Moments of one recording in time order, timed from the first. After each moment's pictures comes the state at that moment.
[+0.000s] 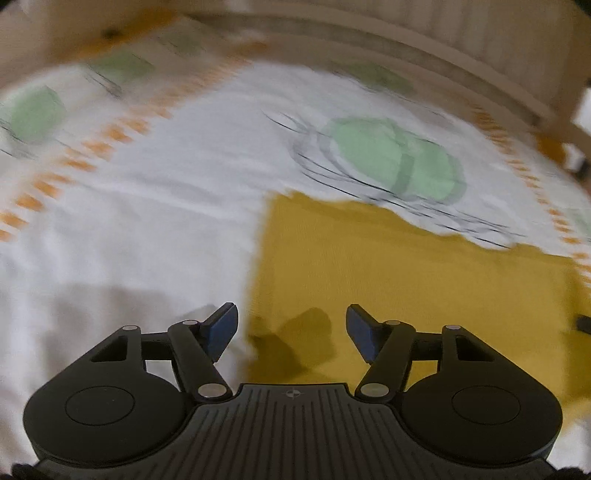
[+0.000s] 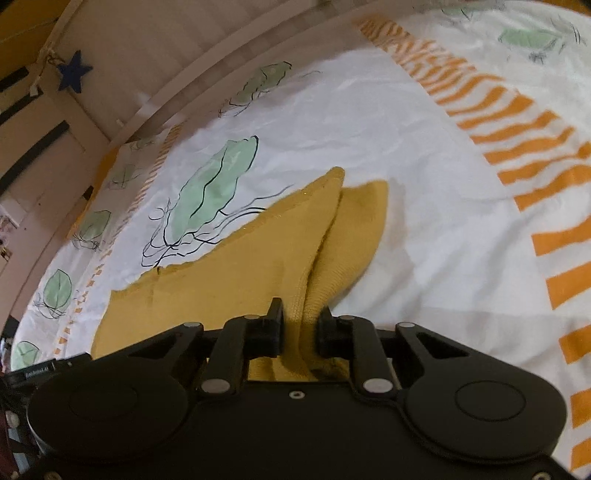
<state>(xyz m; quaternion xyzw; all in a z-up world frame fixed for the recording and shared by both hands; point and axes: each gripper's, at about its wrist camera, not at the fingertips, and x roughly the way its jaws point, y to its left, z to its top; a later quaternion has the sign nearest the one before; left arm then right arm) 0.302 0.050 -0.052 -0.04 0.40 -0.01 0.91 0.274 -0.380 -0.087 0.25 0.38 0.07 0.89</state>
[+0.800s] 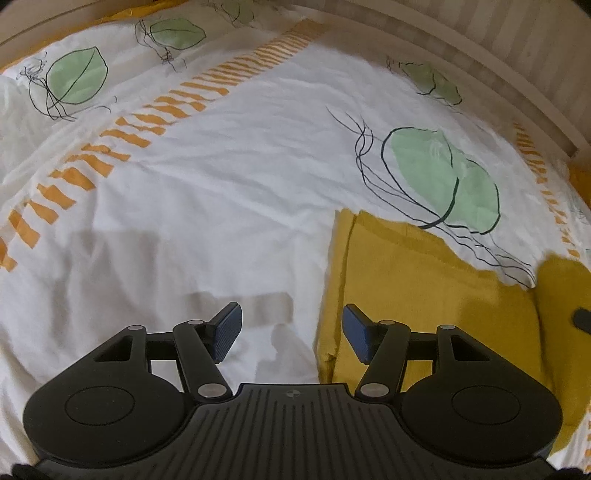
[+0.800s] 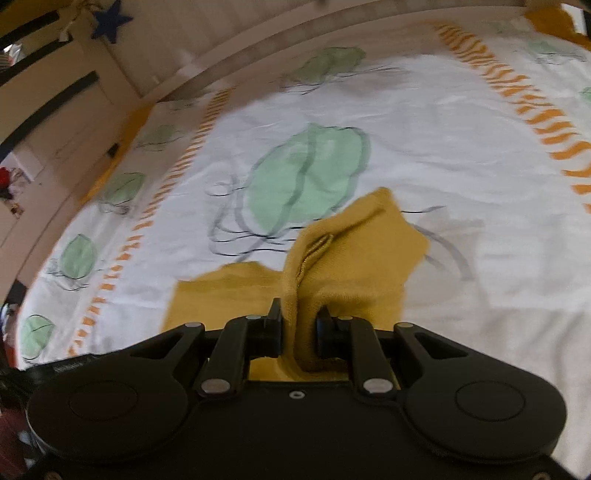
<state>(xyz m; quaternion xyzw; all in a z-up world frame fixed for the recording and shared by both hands) 0.319 0.109 -0.027 -0.11 0.46 0.00 0.88 0.323 -0.245 -0.014 0.19 0.42 0.12 0.88</state>
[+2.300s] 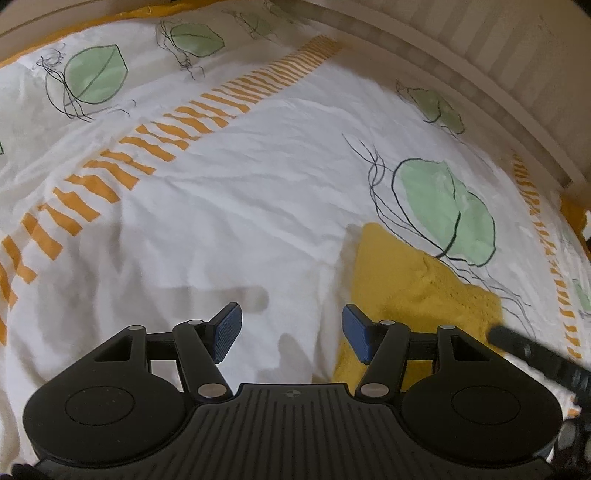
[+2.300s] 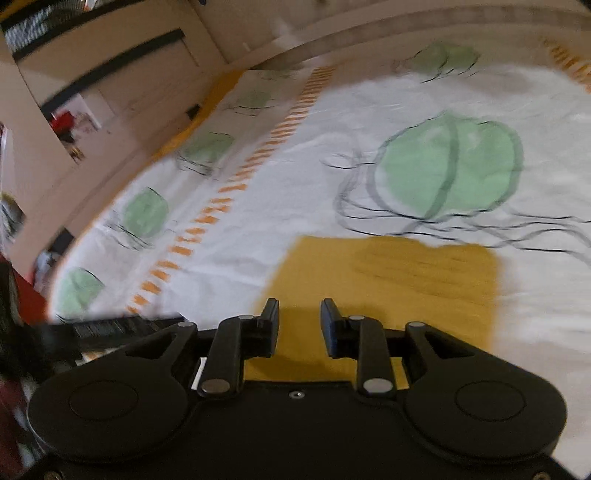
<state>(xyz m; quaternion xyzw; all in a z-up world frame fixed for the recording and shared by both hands) 0.319 0.152 -0.011 -0.16 0.45 0.00 0.88 0.318 -0.128 -0.018 0.14 0.39 0.21 0.88</state>
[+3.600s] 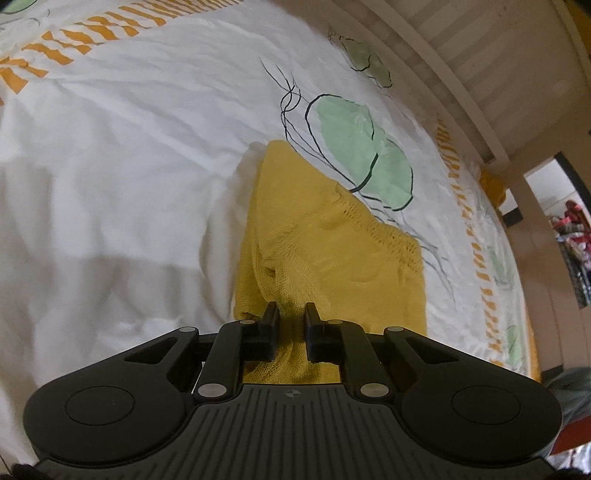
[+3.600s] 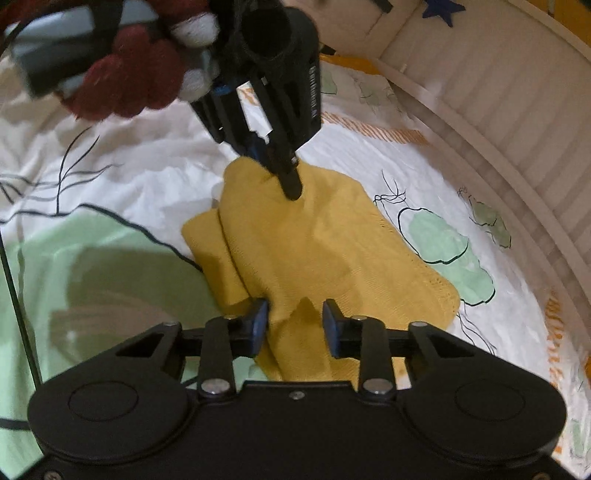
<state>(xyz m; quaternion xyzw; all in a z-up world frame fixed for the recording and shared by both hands) 0.321 0.125 -0.054 -0.26 0.49 -0.16 0.82 0.186 -0.053 -0.083 -0.34 0.26 0.25 0.87</state>
